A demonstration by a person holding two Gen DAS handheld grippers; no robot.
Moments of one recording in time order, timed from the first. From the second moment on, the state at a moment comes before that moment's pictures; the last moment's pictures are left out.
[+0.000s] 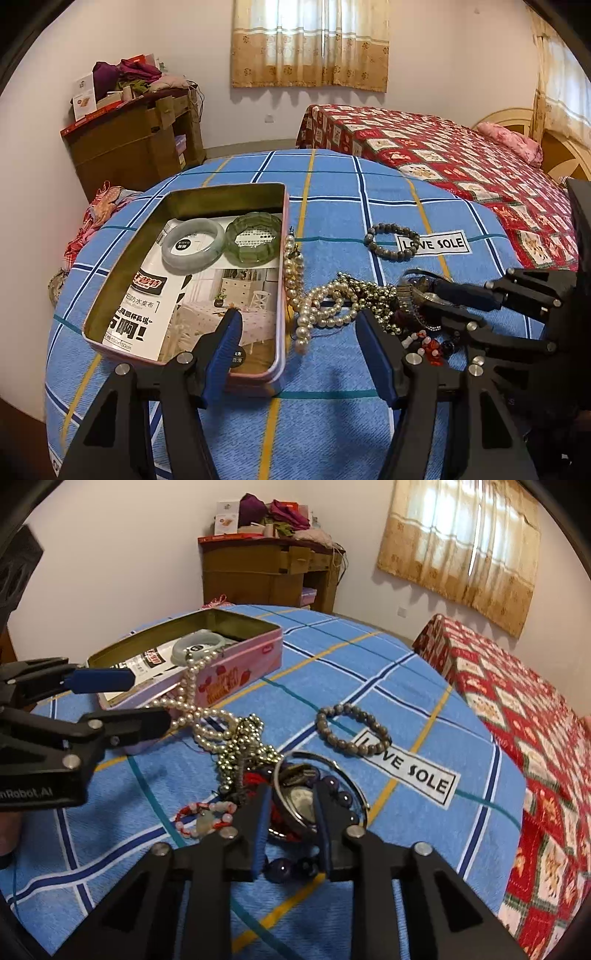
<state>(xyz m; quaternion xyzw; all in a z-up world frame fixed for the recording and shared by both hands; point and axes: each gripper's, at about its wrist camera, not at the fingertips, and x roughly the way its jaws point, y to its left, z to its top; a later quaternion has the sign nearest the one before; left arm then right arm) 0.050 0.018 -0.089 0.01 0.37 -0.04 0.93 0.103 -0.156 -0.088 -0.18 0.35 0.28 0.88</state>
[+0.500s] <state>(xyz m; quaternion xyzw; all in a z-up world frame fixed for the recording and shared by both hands) 0.050 0.012 -0.082 0.03 0.36 -0.06 0.93 0.103 -0.162 -0.080 -0.16 0.33 0.28 0.89</state>
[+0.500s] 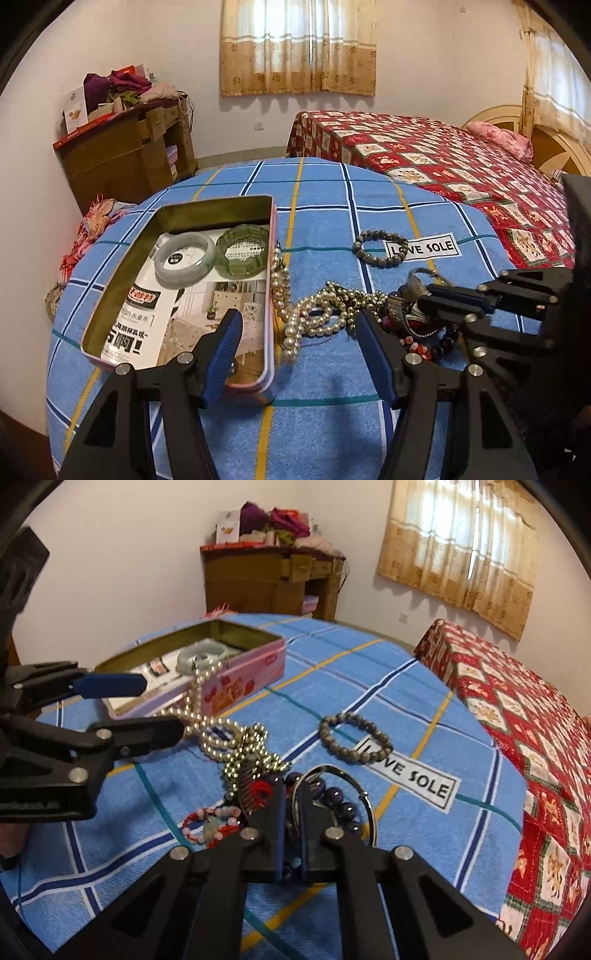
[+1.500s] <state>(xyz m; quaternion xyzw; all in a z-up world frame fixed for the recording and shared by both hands) 0.081 -0.030 -0.096 0.05 0.40 -0.12 0.91 0.114 -0.187 -0.069 -0.12 0.32 0.25 0.91</state>
